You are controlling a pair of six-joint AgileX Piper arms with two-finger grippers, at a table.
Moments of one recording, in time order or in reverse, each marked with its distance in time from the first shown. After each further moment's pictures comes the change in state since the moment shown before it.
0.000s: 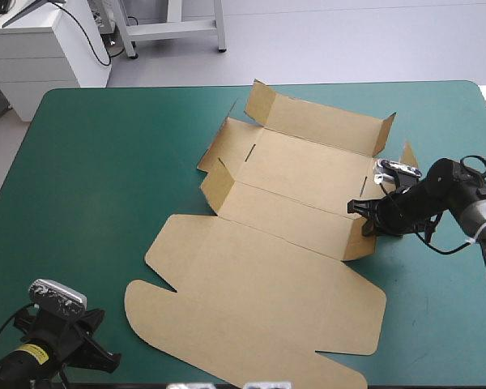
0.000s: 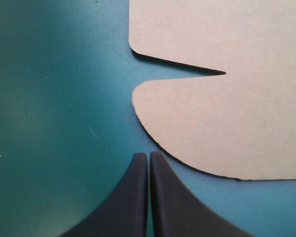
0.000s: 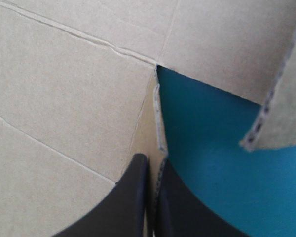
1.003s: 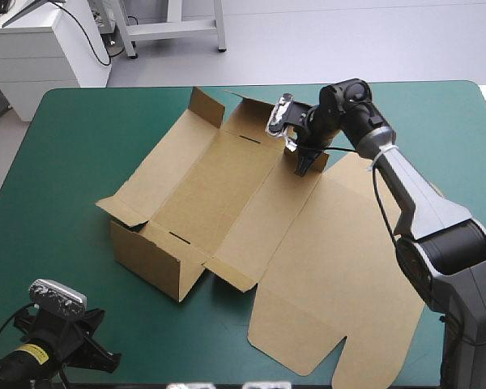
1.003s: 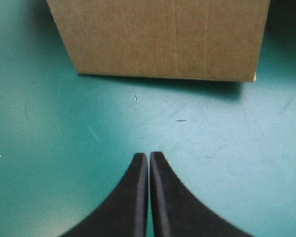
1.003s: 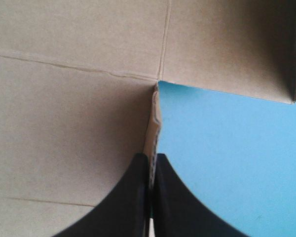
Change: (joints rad) left arm 0.000 0.000 0.000 0.000 0.000 0.000; right arm 0.394 0.484 -0.953 -0.367 0.171 -0.729
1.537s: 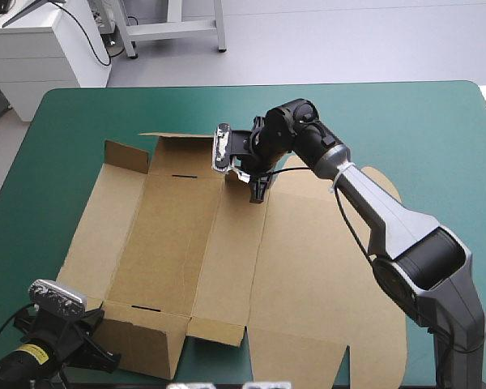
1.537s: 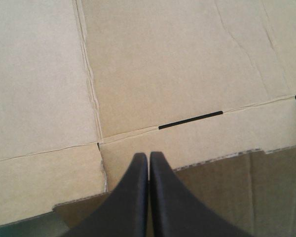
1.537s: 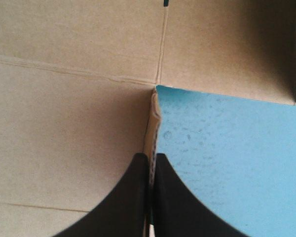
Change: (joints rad) left arm 0.000 0.000 0.000 0.000 0.000 0.000; right arm 0.209 0.006 -0.012 0.103 -0.019 -0.155
